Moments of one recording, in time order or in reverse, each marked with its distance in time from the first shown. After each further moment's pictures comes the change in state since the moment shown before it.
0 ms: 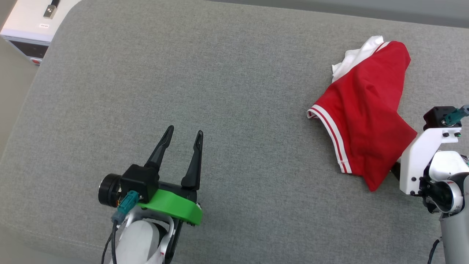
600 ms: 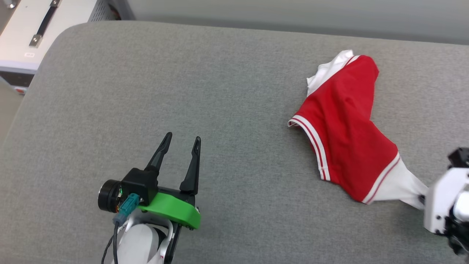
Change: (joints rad) left arm 0.011 -0.006 0.018 0.035 0.015 -0.002 0.000; right arm 0.178 -0.056 -0.087 -0.043 0.040 0.000 -0.057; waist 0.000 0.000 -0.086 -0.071
